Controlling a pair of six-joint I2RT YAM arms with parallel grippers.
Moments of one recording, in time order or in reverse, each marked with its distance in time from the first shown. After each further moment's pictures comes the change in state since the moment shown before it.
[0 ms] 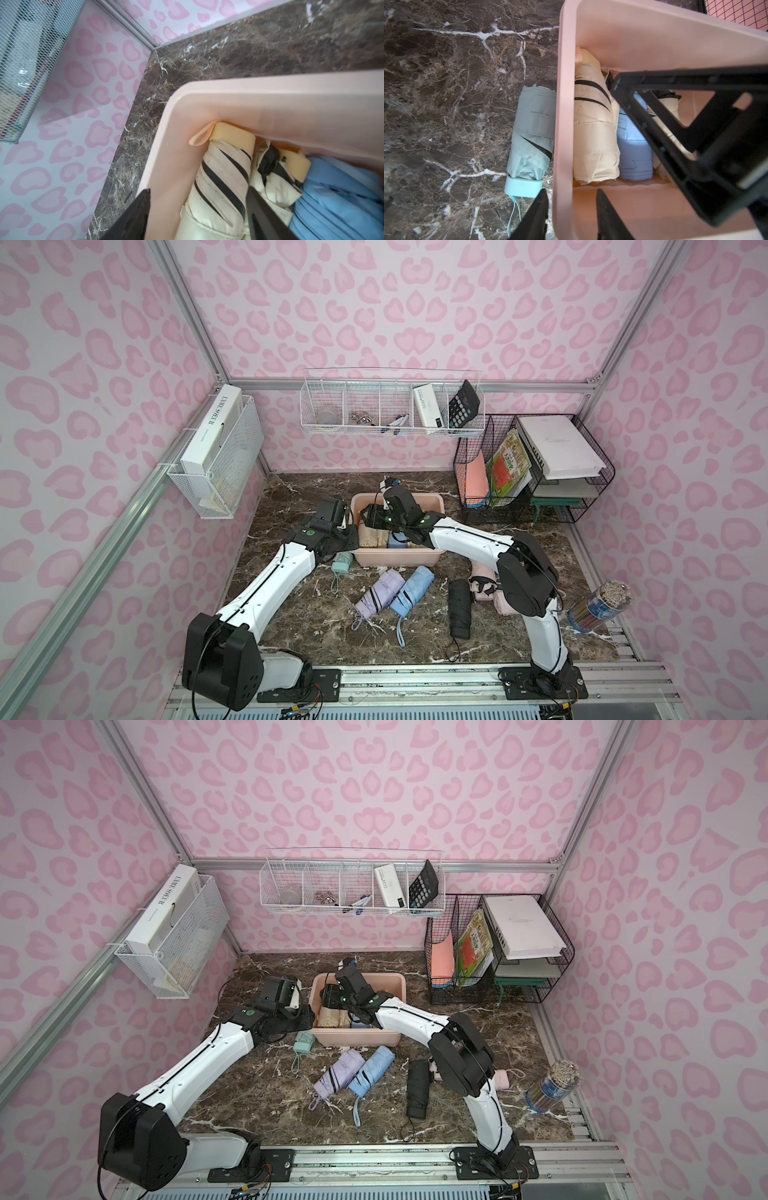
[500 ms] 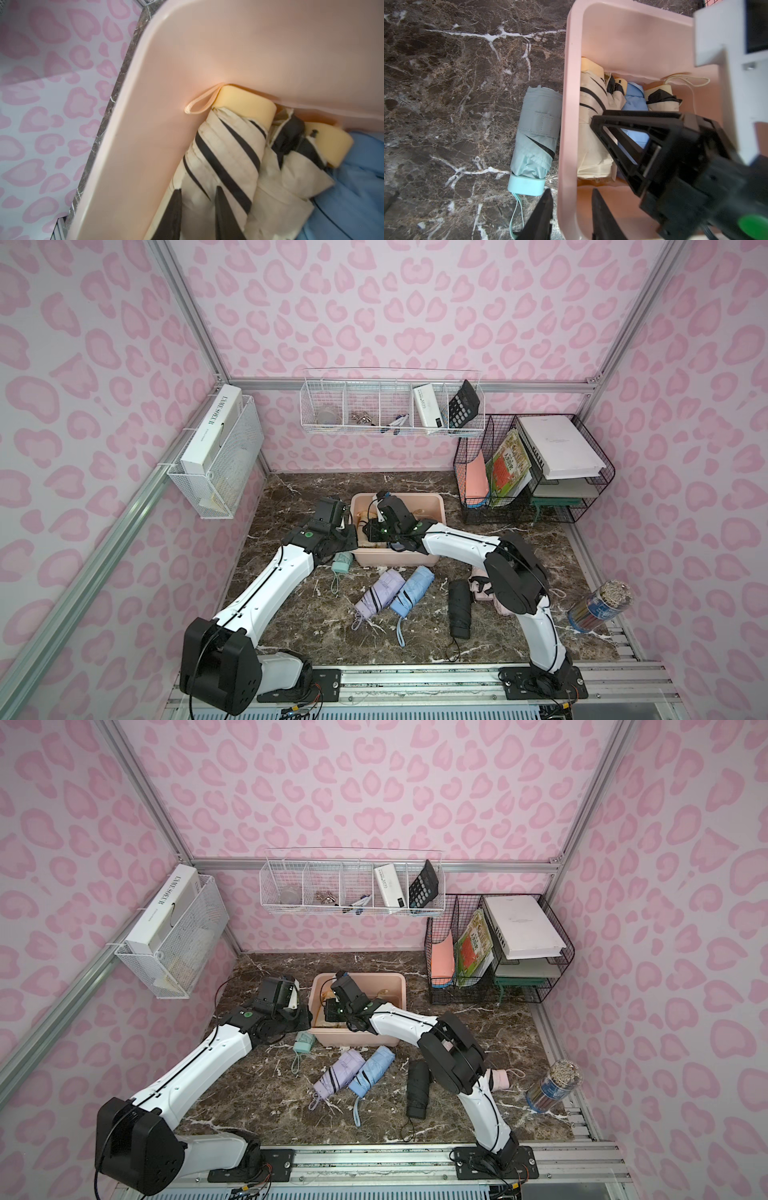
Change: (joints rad) left arm 0.000 -0.014 -0.010 0.000 -0.014 -0.011; right arm 0.020 0.115 0.021 -0.022 -0.068 -0.041
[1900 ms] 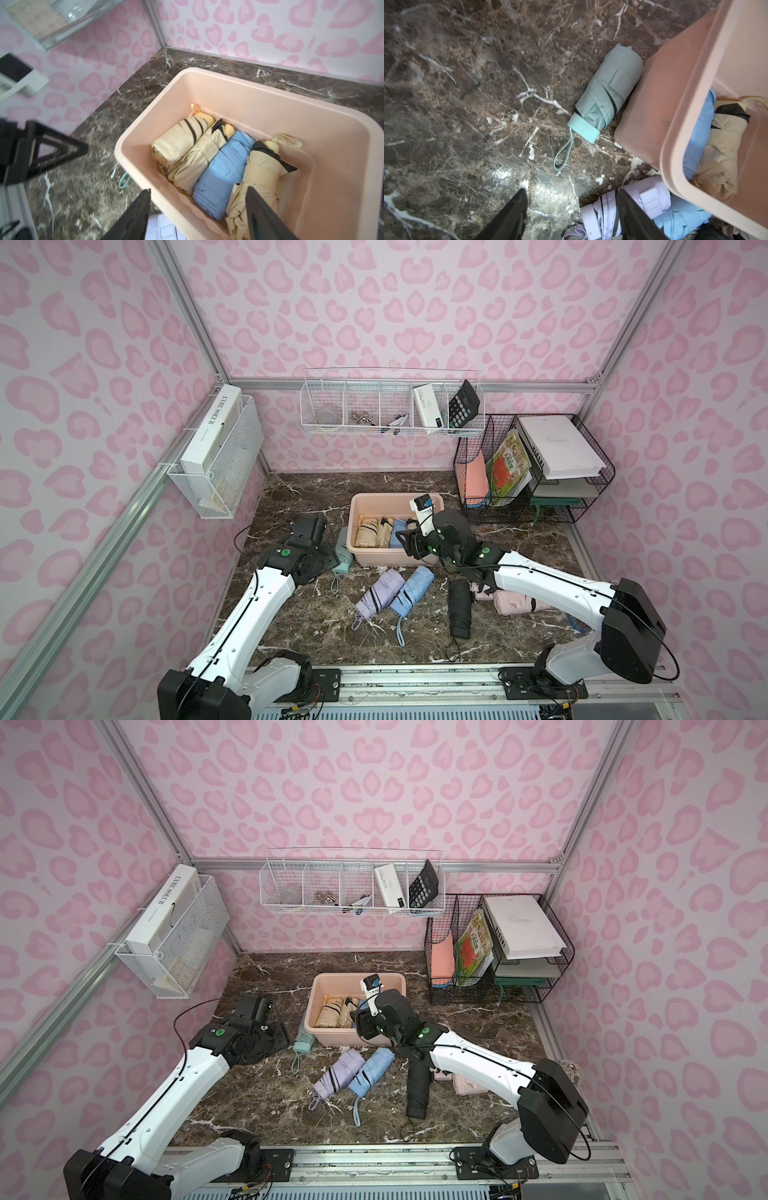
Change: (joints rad) left arm 0.080 -0.223 -0.093 -0.319 -0.085 -0.335; right arm 0.031 -0.745 -0.636 0.079 0.134 -0.478
